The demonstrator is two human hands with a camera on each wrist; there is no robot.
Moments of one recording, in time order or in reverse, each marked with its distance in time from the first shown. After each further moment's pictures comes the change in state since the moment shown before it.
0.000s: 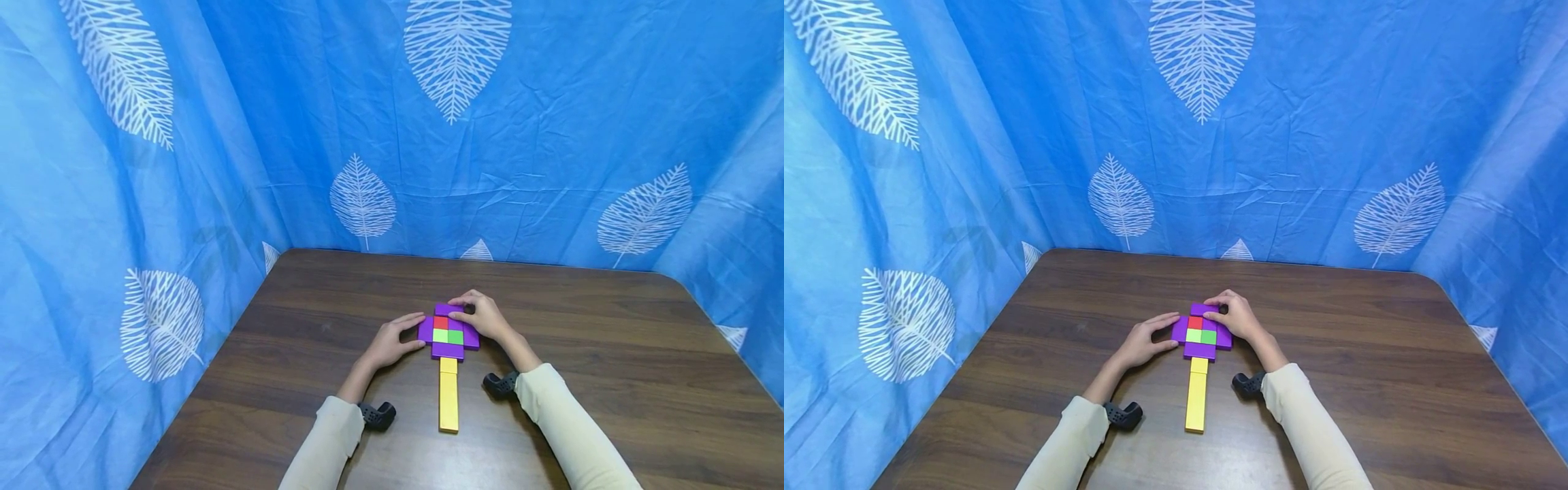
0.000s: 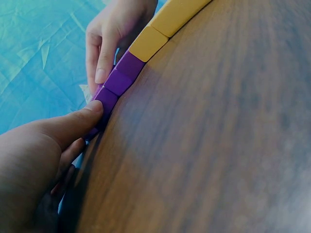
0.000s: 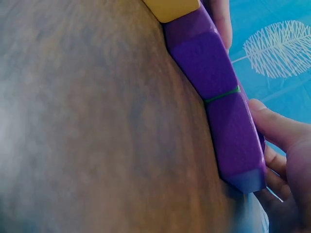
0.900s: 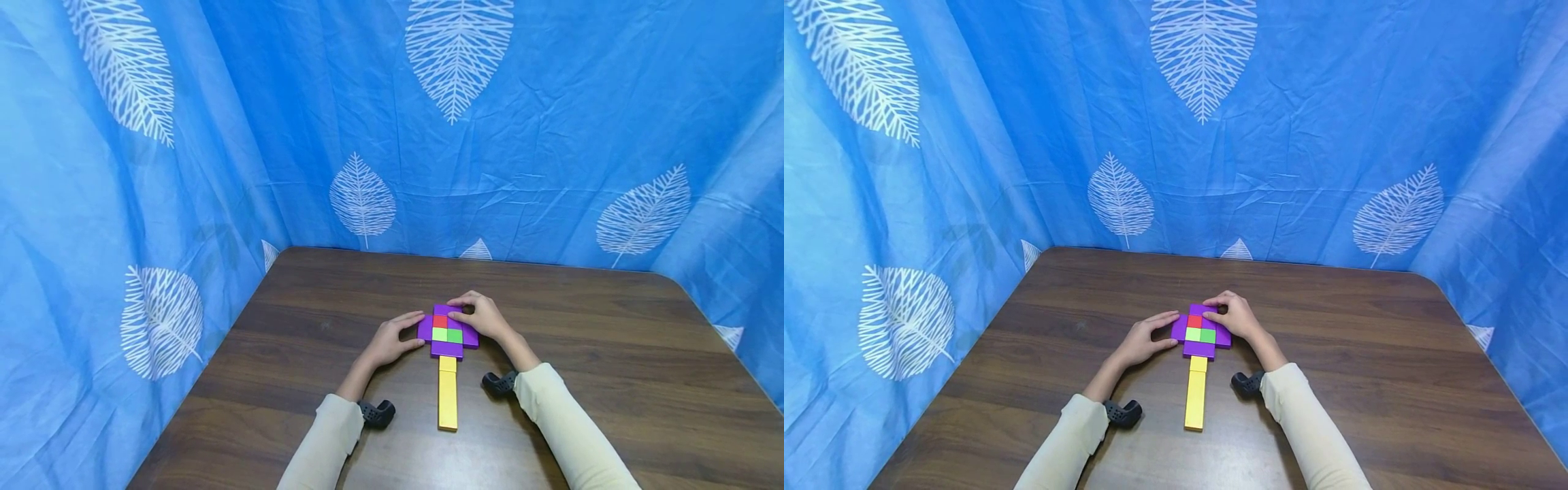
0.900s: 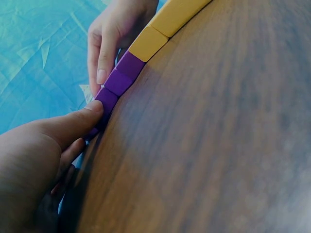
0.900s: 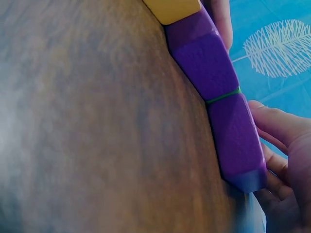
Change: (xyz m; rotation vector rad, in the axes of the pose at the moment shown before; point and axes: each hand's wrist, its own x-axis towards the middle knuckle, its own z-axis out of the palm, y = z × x) left_hand 0.000 0.002 -0.002 -0.020 -0.003 -0.008; right_hand -0.001 -0.002 -0.001 0.006 -0.007 -0.011
